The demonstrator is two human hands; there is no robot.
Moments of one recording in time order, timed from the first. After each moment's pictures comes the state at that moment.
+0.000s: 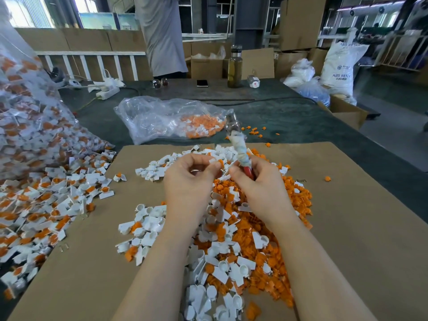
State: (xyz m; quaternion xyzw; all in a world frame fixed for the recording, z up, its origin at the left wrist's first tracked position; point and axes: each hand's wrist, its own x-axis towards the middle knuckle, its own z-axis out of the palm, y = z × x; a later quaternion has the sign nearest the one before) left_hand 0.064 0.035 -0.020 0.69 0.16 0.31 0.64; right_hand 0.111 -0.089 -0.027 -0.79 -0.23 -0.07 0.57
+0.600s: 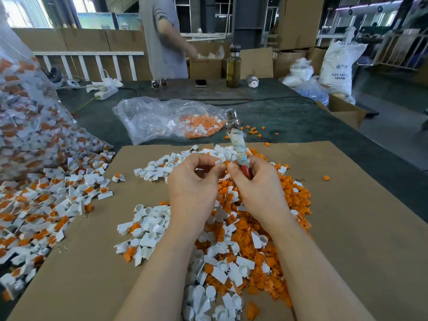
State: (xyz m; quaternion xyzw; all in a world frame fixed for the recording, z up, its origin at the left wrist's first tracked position) left_hand 0.066 0.029 -0.022 0.74 0.16 0.32 0.56; right_hand 0.111 -0.084 -0.028 -0.79 -0.21 -0.09 0.57
